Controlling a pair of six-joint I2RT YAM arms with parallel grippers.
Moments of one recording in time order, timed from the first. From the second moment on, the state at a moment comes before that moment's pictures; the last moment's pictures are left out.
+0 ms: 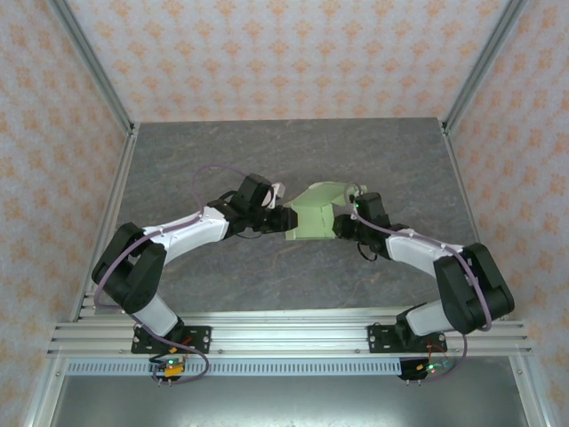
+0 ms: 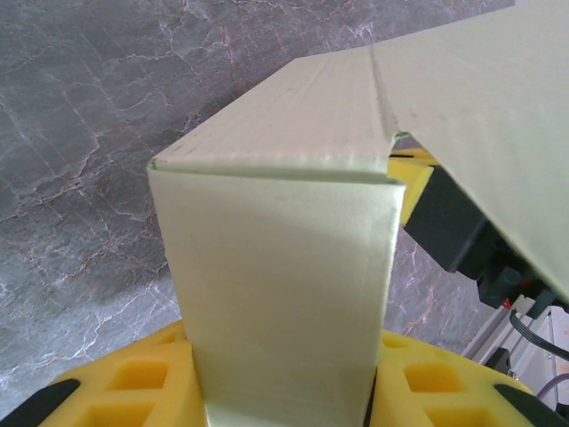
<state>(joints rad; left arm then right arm) -0.58 1.61 0.99 -0.21 0.40 -0.70 0.38 1.43 0.60 0.00 -0.17 0.51</state>
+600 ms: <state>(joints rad) -0.57 1.63 1.02 -0.23 0.38 -0.71 0.41 1.55 0.66 0.09 -0.16 0.50</state>
